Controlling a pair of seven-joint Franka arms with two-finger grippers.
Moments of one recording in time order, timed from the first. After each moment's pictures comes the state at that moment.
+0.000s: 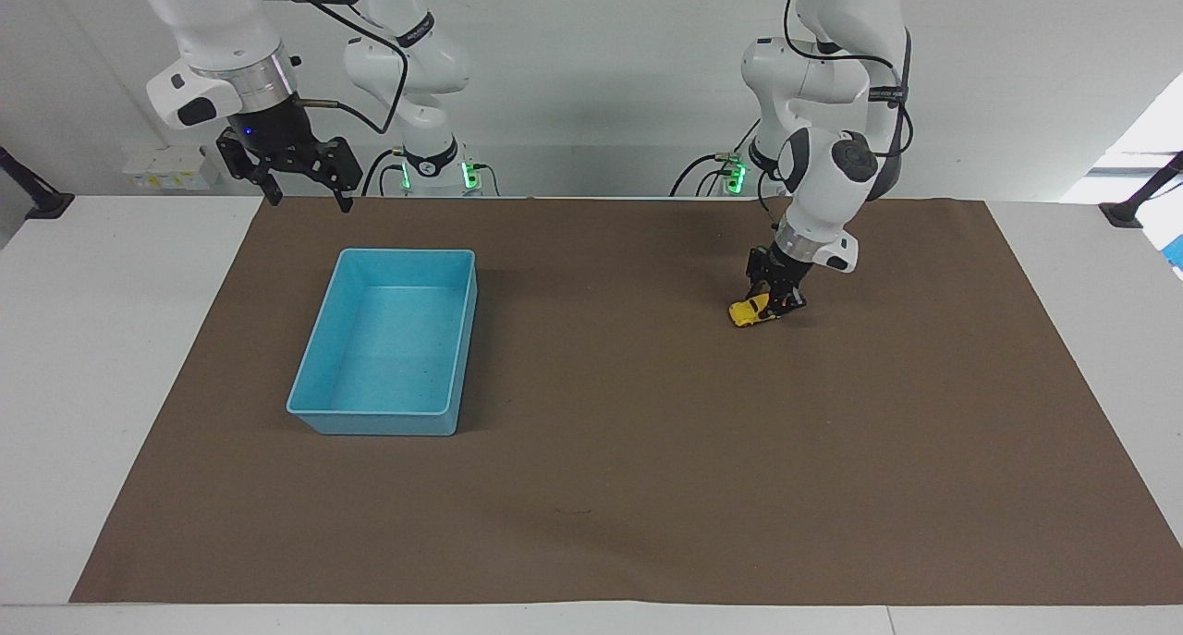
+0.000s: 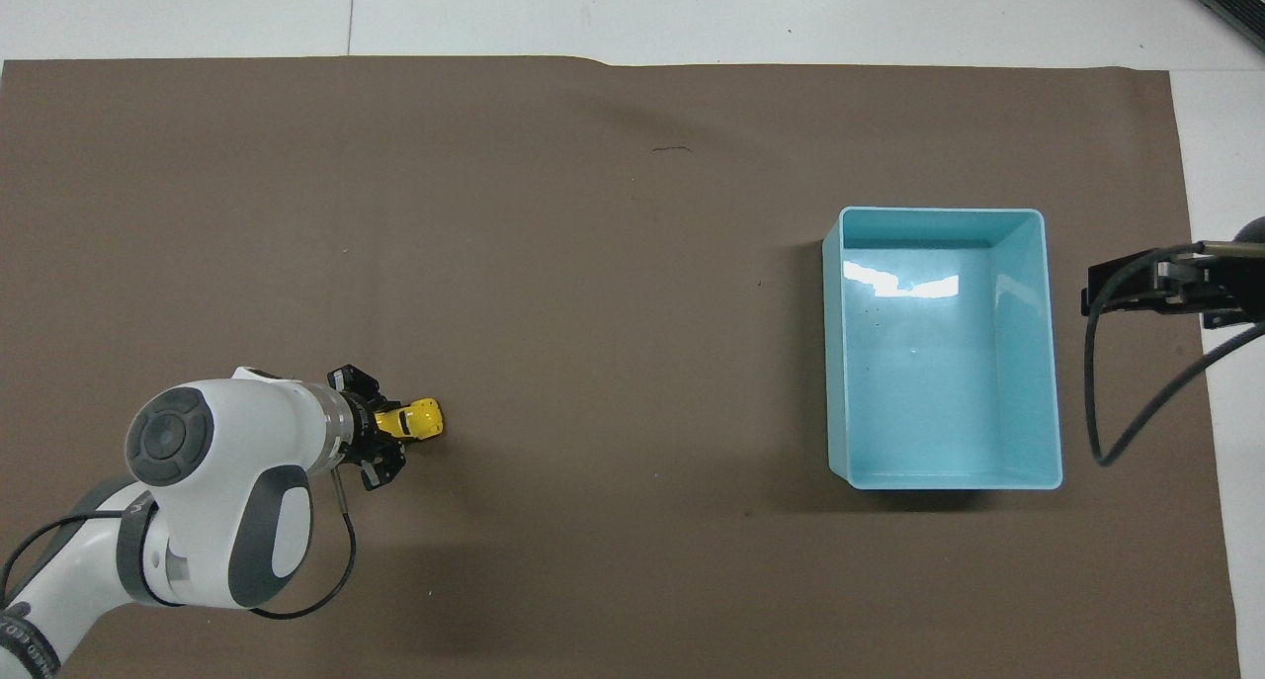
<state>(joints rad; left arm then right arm) -0.36 -0.07 0.05 -2.52 -0.24 2.52 -2.01 -0.06 -0.04 0.08 -1.57 -0.02 1.53 0.15</state>
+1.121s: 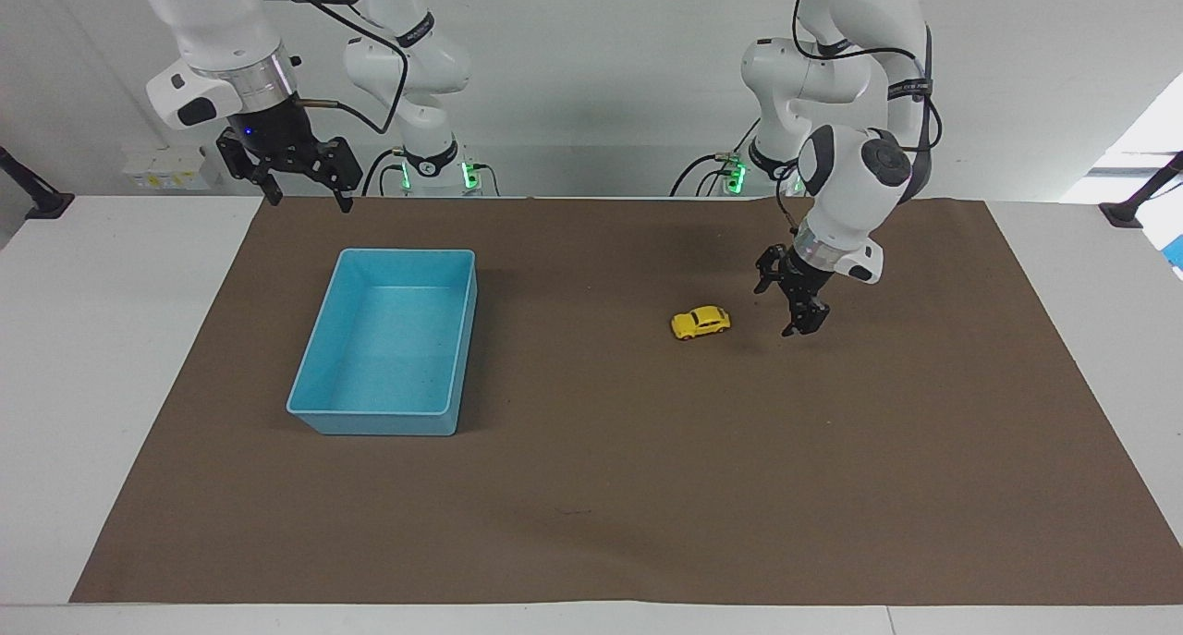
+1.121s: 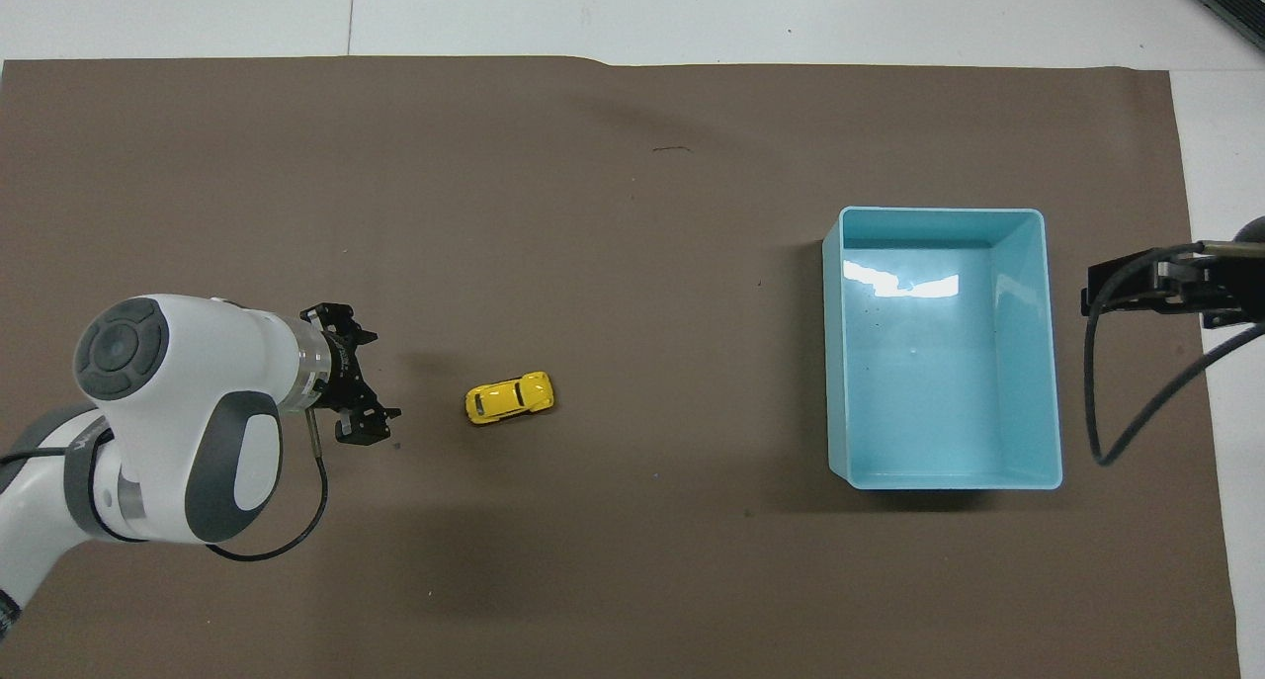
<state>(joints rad) -0.33 -0.01 0.07 -2.29 -0.22 2.33 -1.98 -0.06 -0.04 0.08 -1.57 -0.02 1.53 0.15</state>
